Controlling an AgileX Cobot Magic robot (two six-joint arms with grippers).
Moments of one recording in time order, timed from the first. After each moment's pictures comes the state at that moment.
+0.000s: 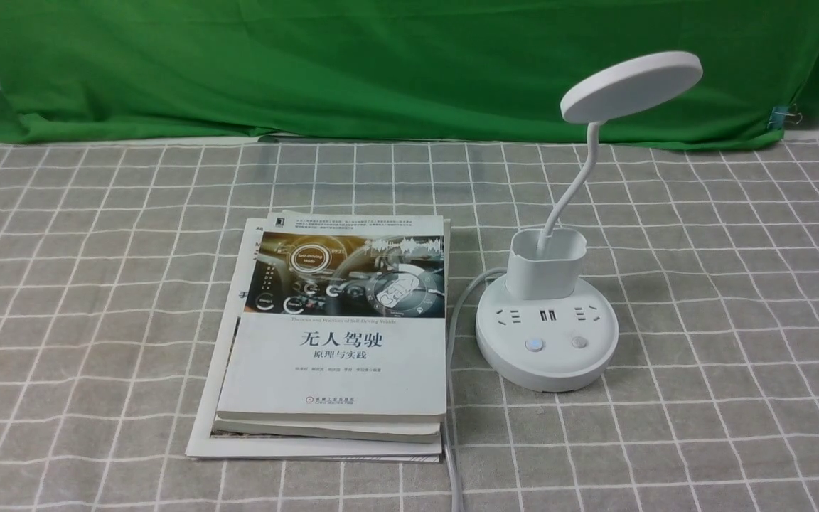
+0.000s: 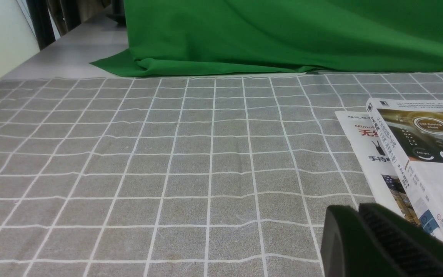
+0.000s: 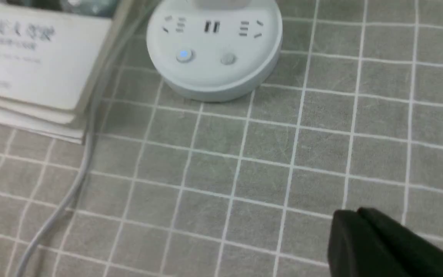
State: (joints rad) right arm 0.17 0.92 -0.78 0.23 0.86 -0.18; left arm 0.09 0.00 0.01 -0.04 0.23 0.11
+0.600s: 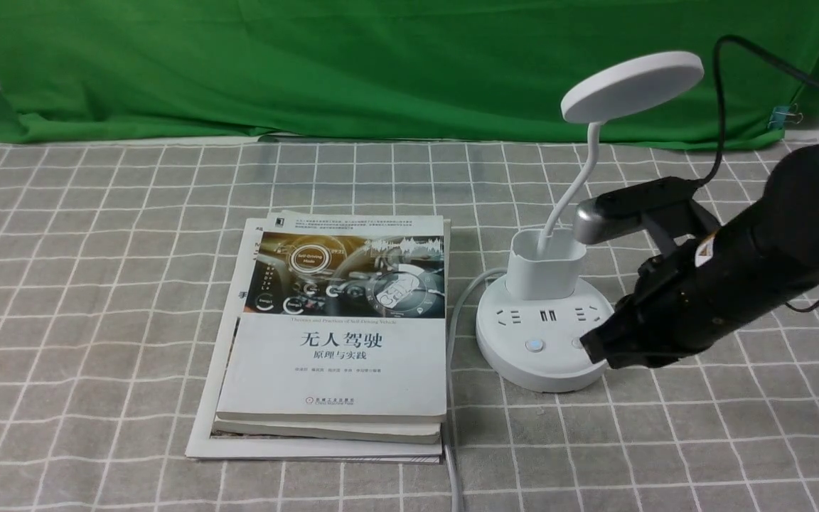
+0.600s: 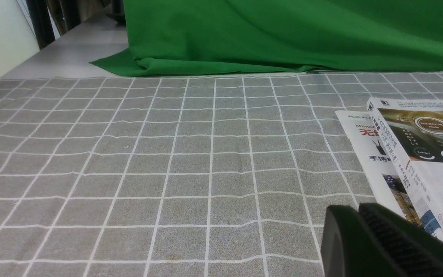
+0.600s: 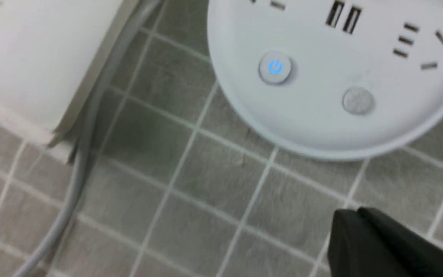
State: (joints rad) right arm 0.41 1.64 -1.07 0.18 0.71 -0.20; left arm 0.09 0.00 0.01 -0.04 0.23 0.11
